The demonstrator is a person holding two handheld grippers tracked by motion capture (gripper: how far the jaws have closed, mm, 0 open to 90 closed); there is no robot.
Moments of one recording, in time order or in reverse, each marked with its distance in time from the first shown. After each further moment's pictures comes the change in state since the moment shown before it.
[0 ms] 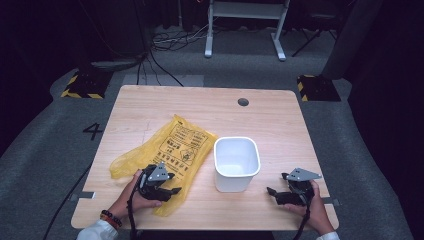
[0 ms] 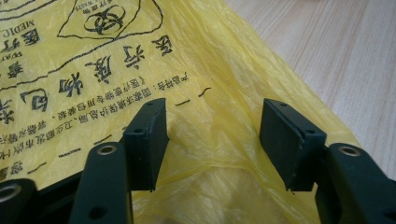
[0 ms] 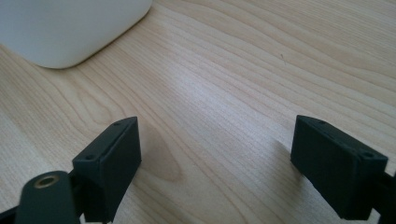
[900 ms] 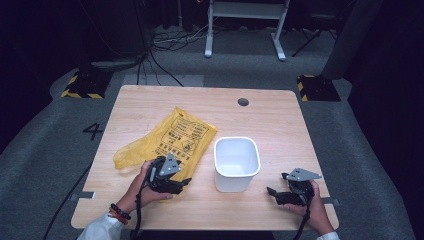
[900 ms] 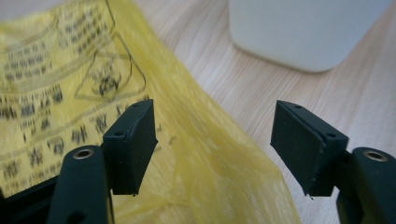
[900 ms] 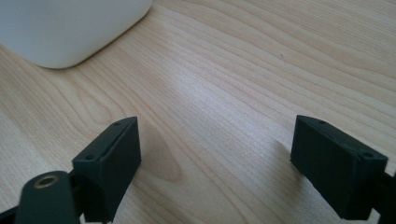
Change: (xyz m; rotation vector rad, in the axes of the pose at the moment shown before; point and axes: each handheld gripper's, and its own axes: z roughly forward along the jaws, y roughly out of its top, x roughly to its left) left arm -0.022 0.051 -0.002 -0.010 0.152 0.005; right arm 0.000 0.000 0.000 0.000 -0.001 0.000
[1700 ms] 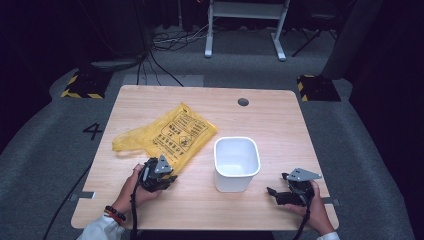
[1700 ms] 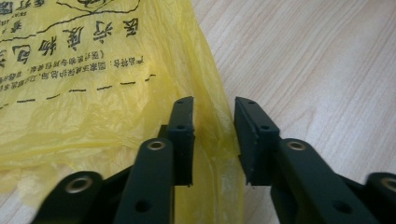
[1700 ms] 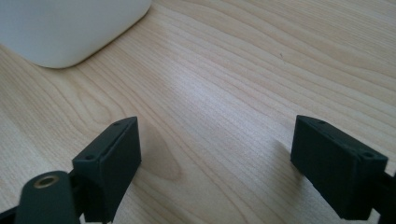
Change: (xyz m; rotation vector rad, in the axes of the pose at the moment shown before) left arm 0.029 -0.034 0.005 0.108 0.018 -0.039; right arm 0.000 0.000 0.000 0.000 -0.002 0.001
